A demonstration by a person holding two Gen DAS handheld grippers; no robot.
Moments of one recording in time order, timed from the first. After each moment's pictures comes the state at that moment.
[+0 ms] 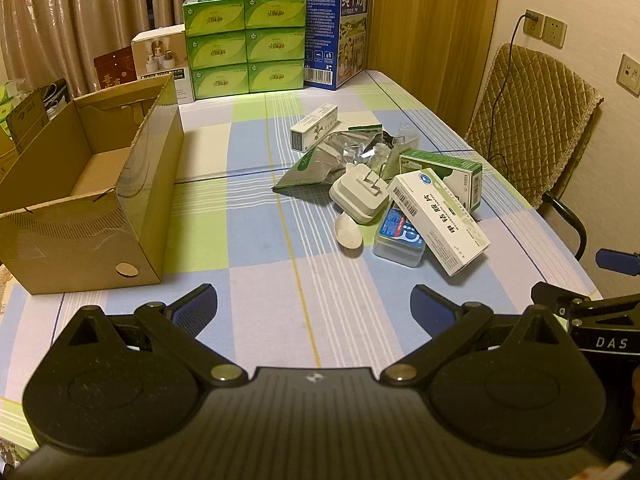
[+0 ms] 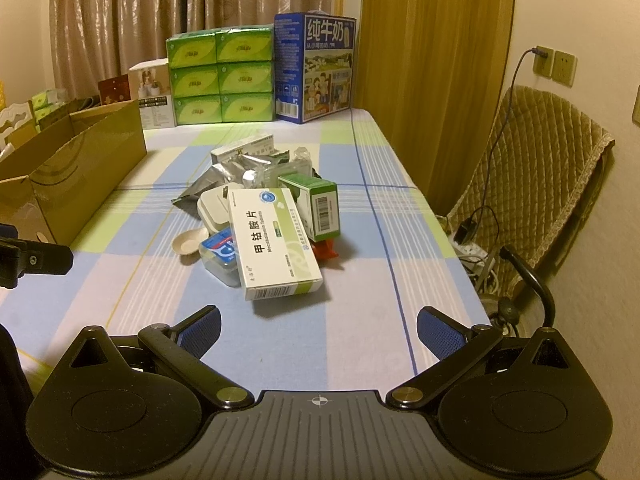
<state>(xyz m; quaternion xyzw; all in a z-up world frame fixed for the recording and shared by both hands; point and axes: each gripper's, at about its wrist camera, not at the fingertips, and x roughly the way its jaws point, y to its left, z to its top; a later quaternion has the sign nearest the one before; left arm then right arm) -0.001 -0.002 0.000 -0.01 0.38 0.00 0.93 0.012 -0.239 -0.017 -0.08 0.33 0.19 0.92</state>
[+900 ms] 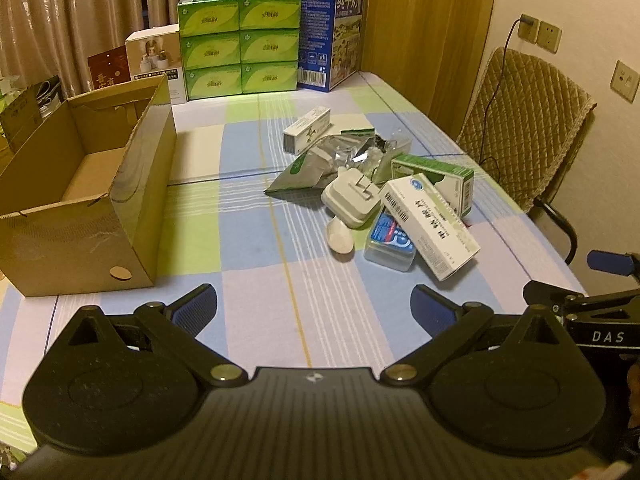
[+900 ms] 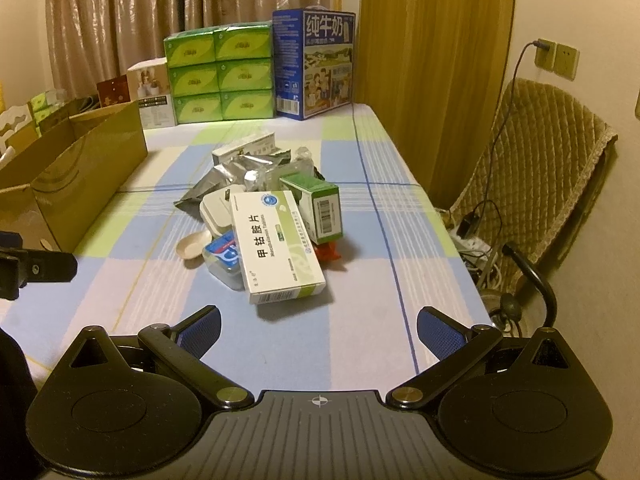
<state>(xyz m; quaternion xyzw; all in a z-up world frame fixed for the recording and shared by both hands) 0.001 0.000 0.006 -0.02 0.38 -0.01 0.93 0.018 -0.238 -0.003 -0.07 0.34 0.20 0.92</state>
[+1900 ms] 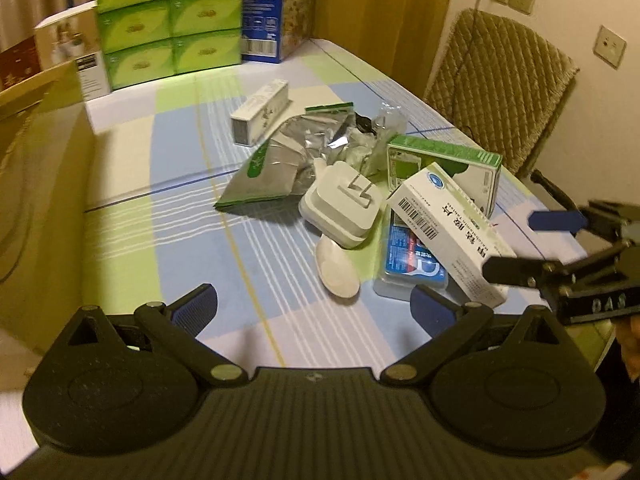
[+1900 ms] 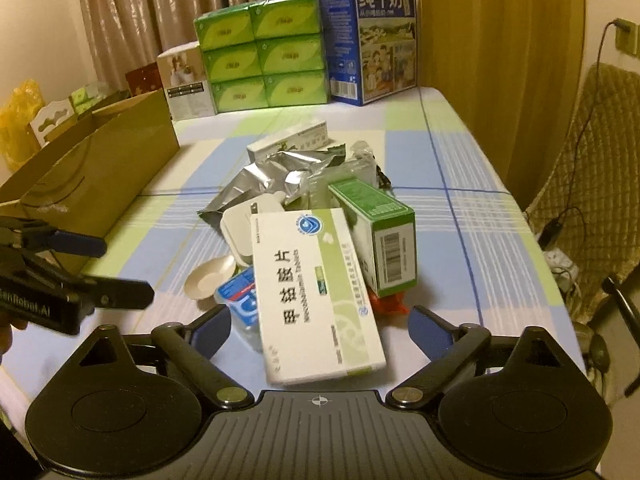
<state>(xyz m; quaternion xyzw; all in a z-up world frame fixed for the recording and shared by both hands) 0.117 0.018 -0.057 0.01 0.41 -0.11 0.90 0.123 -0.199 -0.048 -0.06 0.37 0.29 0.88</state>
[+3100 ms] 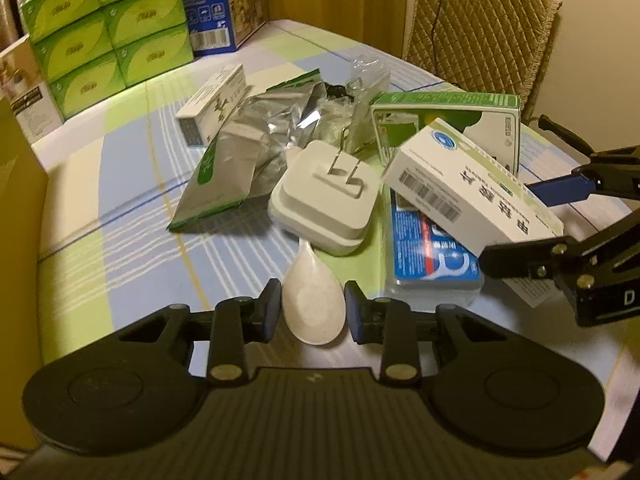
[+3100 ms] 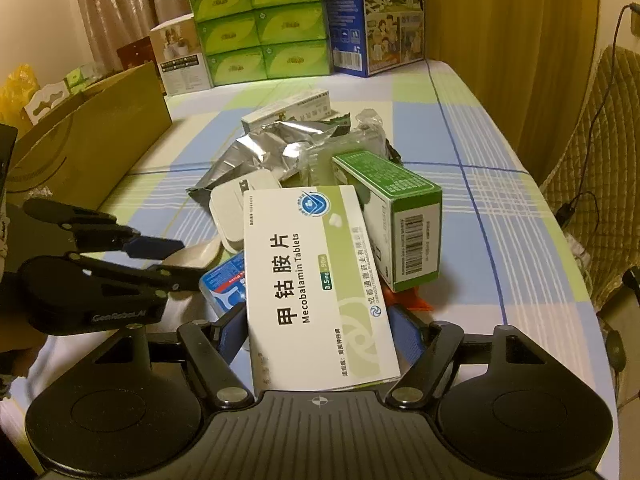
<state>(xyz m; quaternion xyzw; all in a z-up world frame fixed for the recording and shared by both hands) 0.157 -0.012 -0.099 0.09 0.42 -0.13 0.90 0.141 -0.184 -0.066 -0.07 0.40 0.29 0.87</state>
